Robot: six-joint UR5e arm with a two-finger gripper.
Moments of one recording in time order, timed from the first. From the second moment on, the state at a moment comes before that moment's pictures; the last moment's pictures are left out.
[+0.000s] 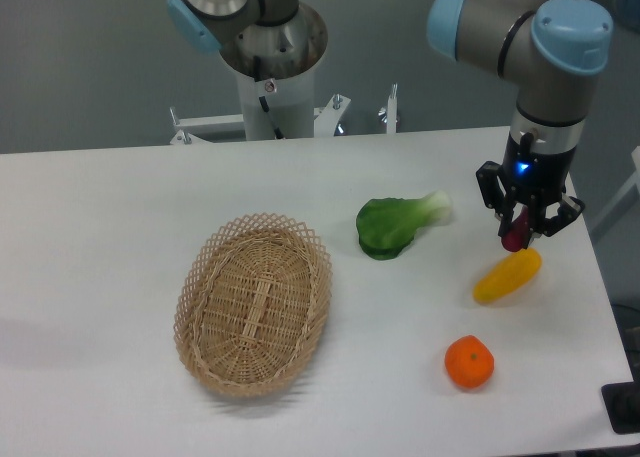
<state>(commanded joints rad) 2.77 -1.89 -1.51 -1.07 1.42 1.50</state>
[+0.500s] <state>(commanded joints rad) 2.77 -1.90 -1.49 -1.08 1.41 1.39</state>
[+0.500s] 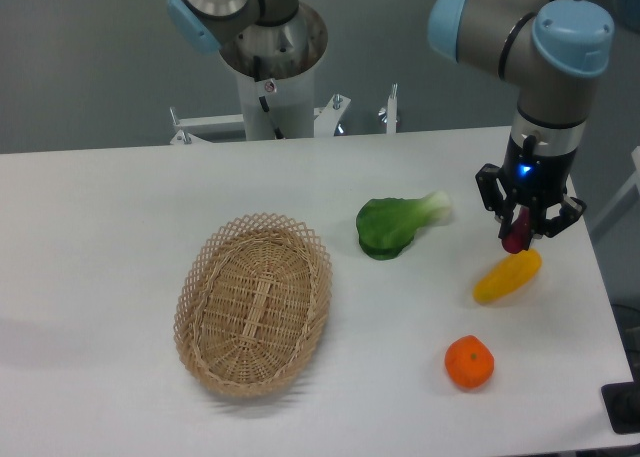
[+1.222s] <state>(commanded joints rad) 2.56 -2.04 -1.50 -0.79 1.45 0.89</state>
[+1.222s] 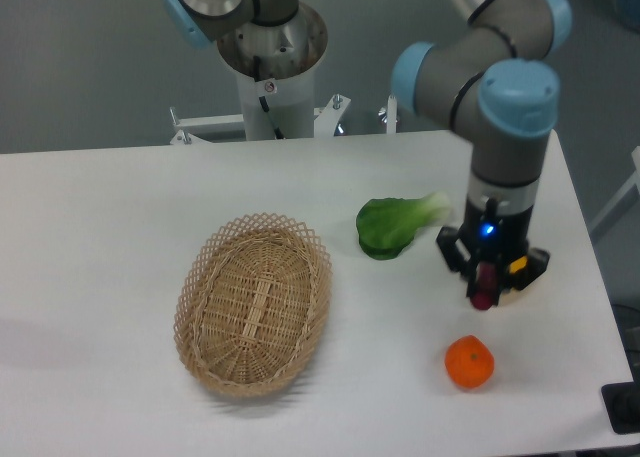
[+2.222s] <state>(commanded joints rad) 2.43 -2.20 -1.54 -0.70 1.60 0.96</state>
